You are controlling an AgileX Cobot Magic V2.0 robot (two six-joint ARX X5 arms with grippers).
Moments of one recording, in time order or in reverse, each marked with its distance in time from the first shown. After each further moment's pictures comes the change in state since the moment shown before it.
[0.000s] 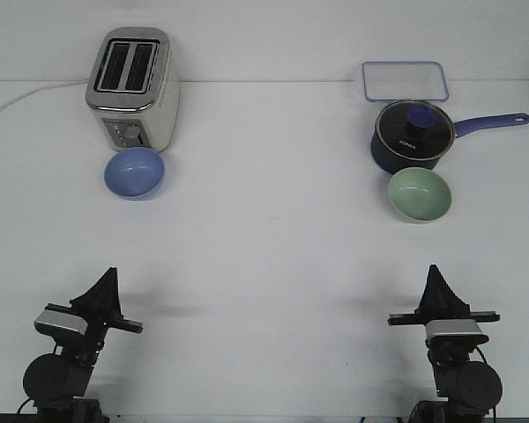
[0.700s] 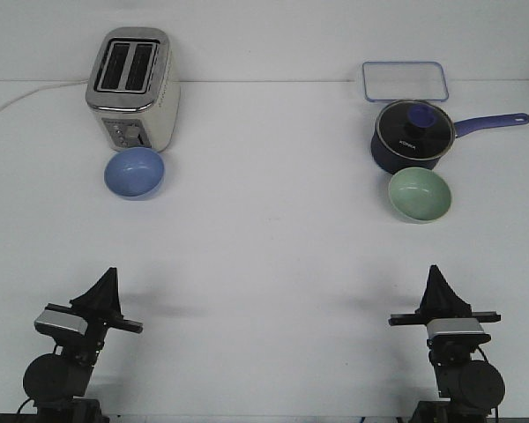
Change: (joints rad) left arm 0.000 0.000 0.000 0.000 0.000 0.000; right arm 0.000 0.000 0.045 -0.071 0.003 0.017
